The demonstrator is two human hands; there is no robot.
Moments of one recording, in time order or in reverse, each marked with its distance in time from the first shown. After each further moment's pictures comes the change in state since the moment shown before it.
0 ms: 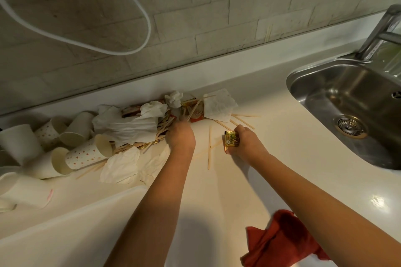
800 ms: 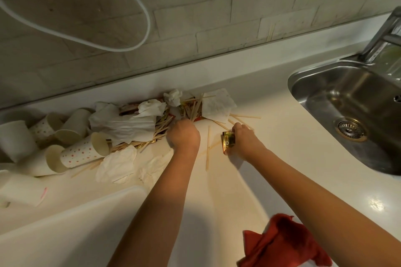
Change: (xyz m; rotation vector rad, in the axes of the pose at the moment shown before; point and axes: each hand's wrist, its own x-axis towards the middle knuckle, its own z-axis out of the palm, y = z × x) left_hand 0.008 0.010 0.012 0.000 -0.005 -0.096; right_hand 0.010 -0.011 -0.005 -0.211 -0.102 0.056
